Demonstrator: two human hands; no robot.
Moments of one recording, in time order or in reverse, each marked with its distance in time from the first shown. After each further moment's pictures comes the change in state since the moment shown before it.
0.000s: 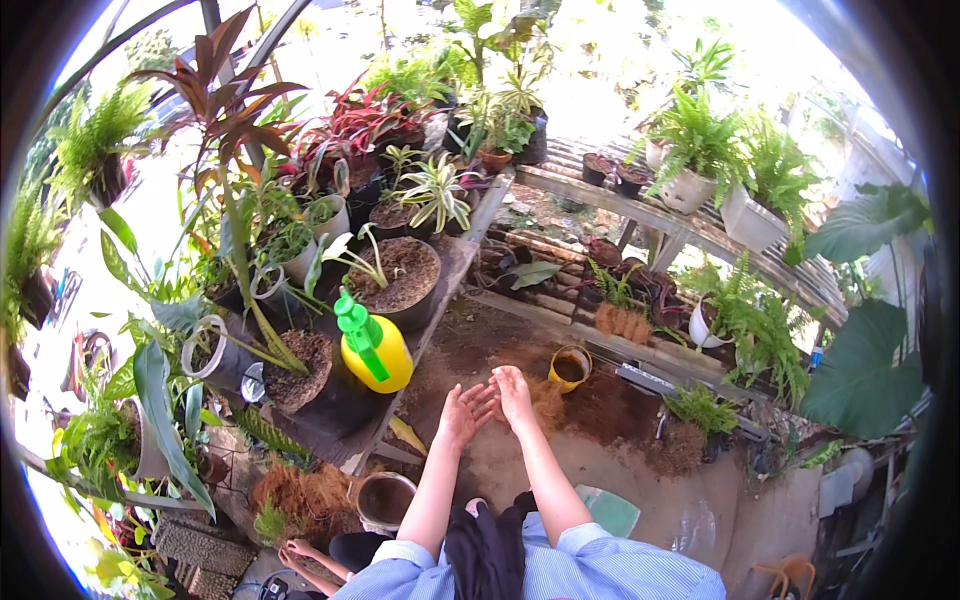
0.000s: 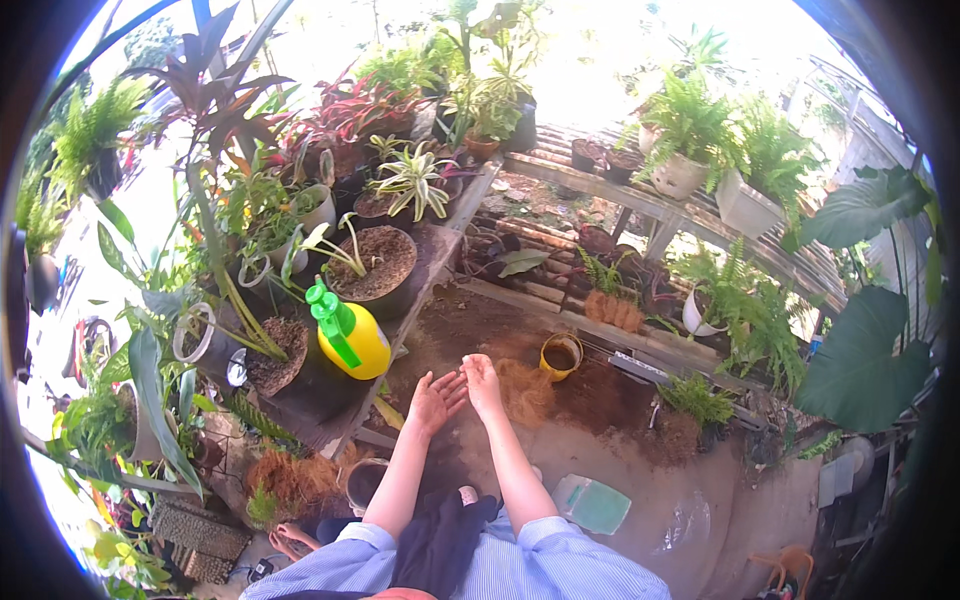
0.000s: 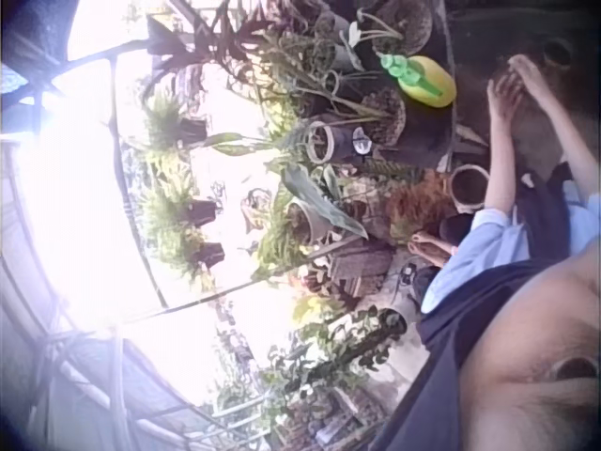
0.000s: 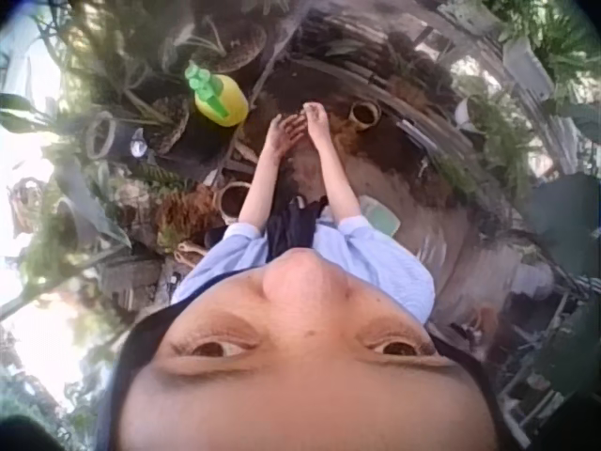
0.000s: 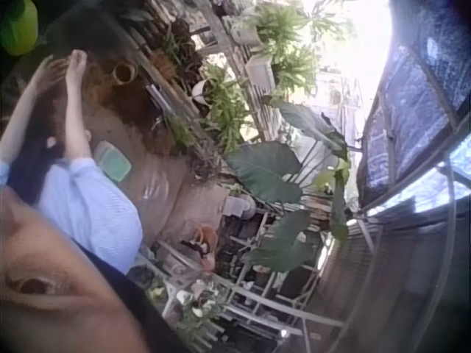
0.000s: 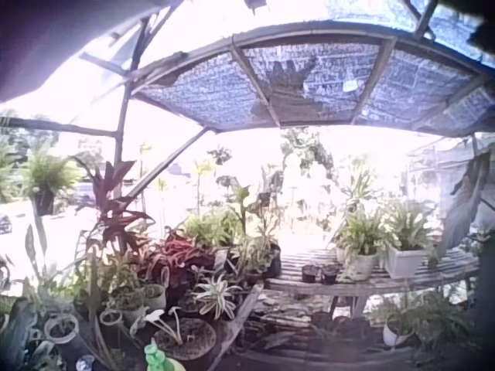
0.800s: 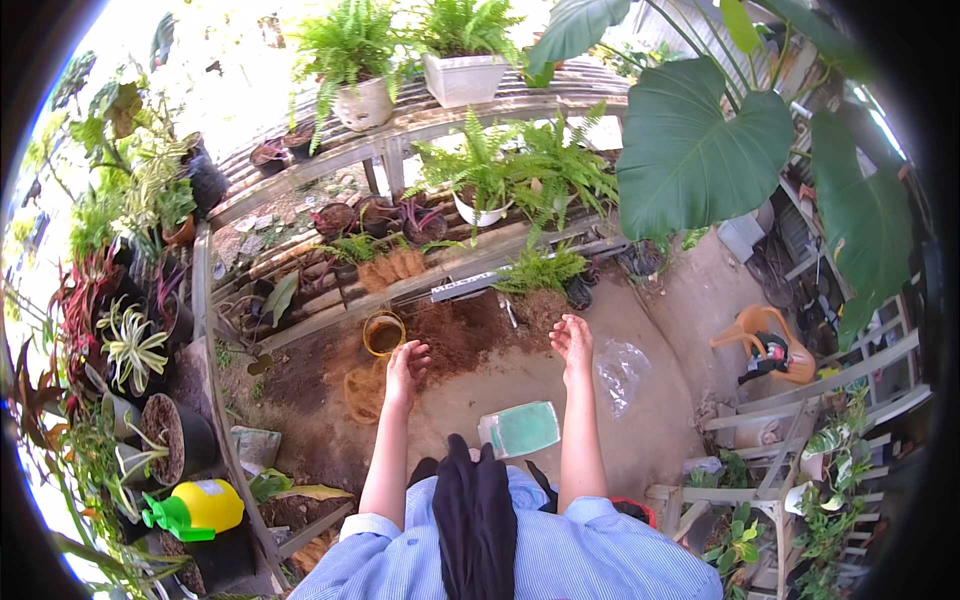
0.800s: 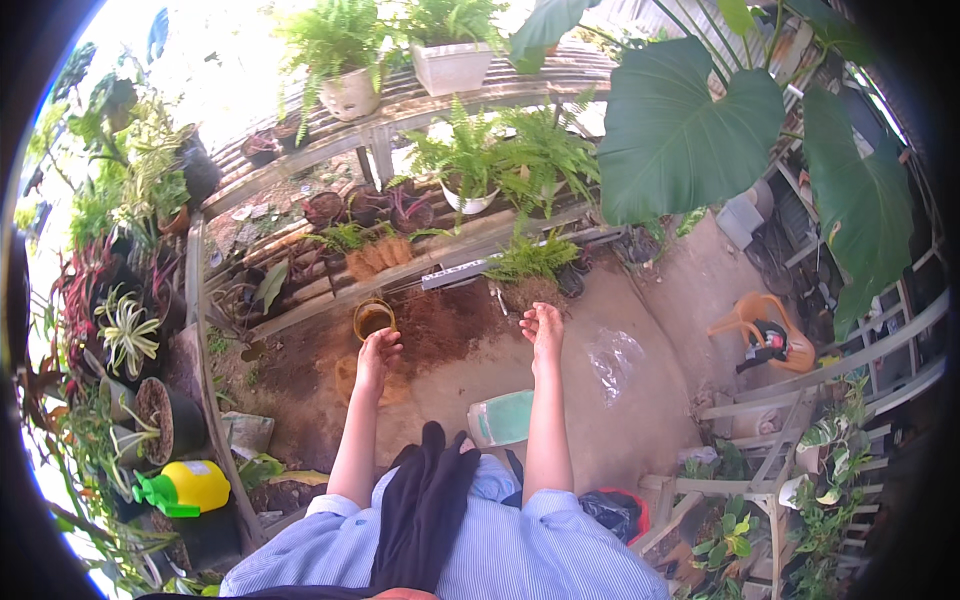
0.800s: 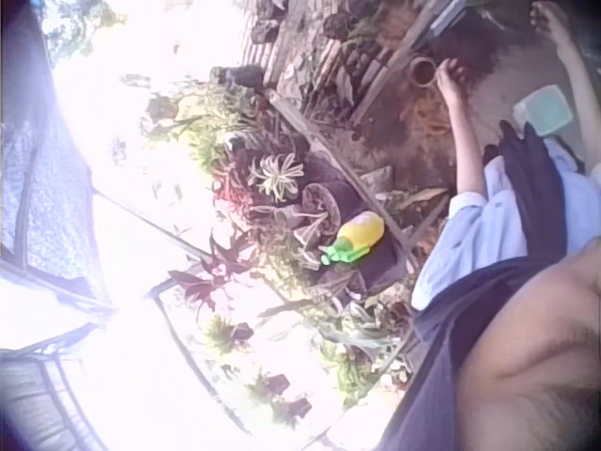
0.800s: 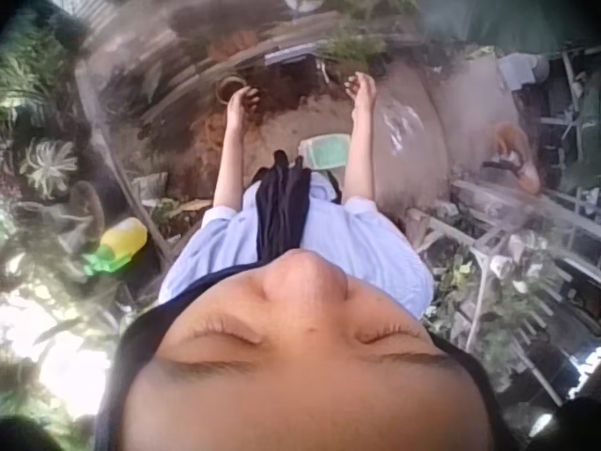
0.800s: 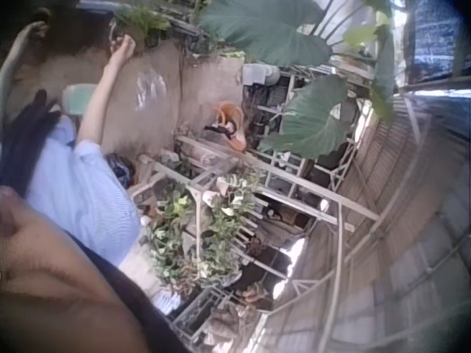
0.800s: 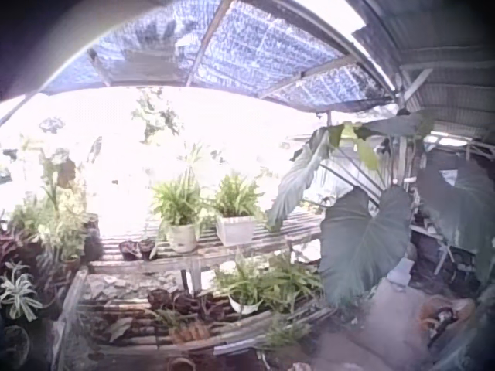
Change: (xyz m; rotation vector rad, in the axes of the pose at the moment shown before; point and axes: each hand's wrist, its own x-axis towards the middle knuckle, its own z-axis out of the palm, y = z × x) left_hand 0.164 -0.259 0.256 0.673 -0.219 -0.187; right_hand -0.153 -0.110 -0.509 0.254 1.096 -0.058
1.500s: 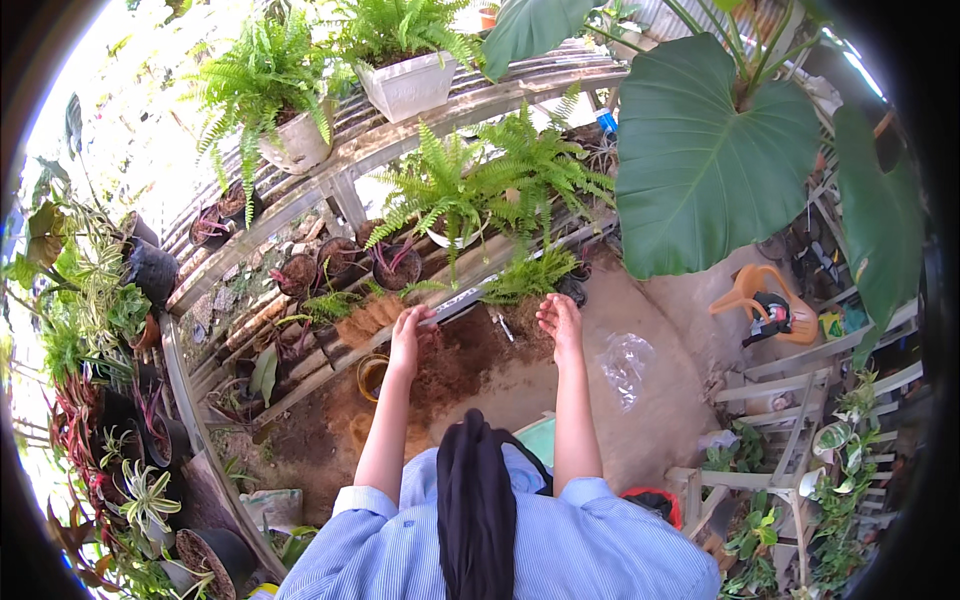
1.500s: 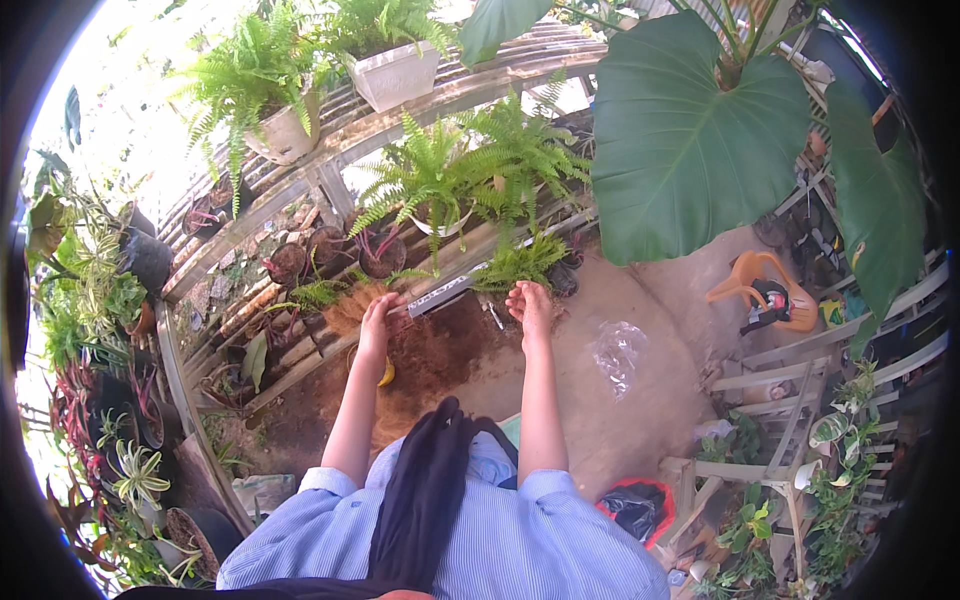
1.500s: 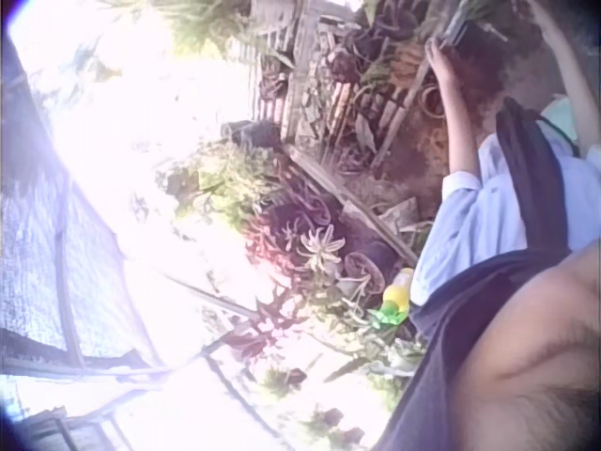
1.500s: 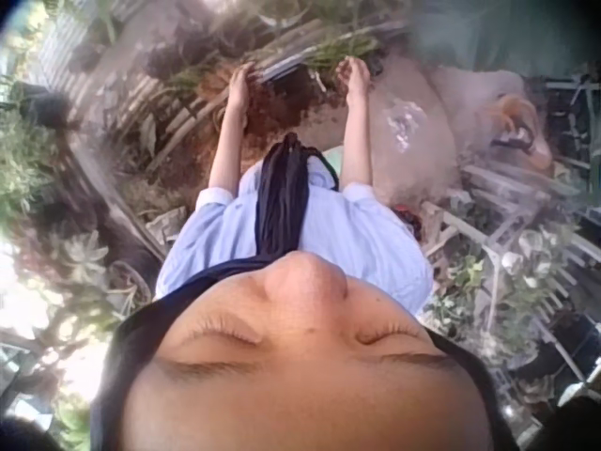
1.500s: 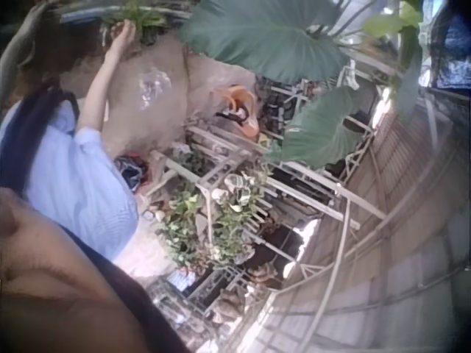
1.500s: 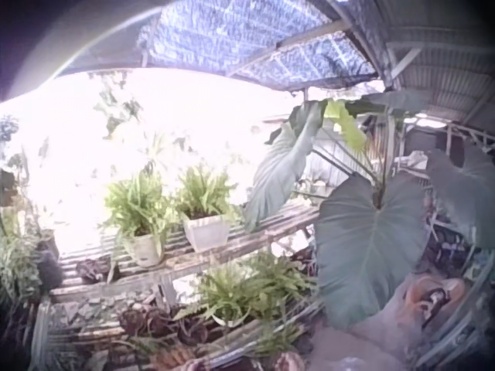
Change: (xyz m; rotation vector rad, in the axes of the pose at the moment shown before) left_hand 0.226 0.097 0.124 0.229 -0.186 0.006; right_hand 0.192 -0.020 0.078 0.070 0.058 0.016
